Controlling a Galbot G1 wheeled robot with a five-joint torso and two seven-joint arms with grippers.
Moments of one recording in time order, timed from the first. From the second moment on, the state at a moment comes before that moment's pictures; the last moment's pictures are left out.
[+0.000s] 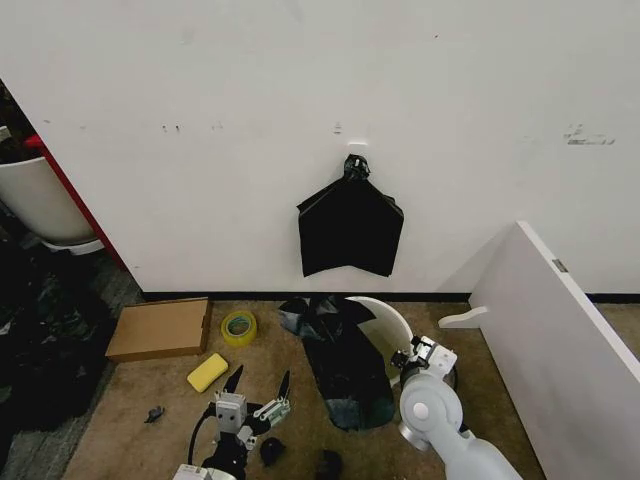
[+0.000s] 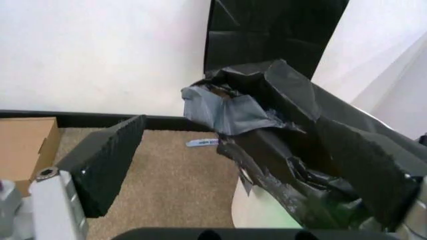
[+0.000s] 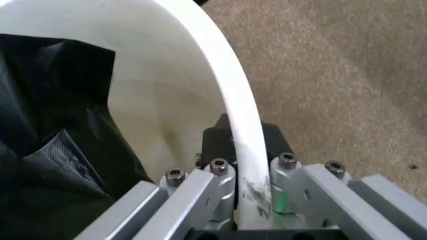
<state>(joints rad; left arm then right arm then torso) 1.80 -1.04 -0.16 -2.19 -0.33 -0.19 -0.33 -1.21 1.22 0.09 1.90 1.08 -0.27 1.00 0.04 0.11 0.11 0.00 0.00</state>
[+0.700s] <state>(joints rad) 1.78 -1.01 -0.15 -2.24 -0.37 -0.09 -0.35 -1.30 1.18 0.12 2.00 0.89 -0.24 0.89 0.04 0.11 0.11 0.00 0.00</state>
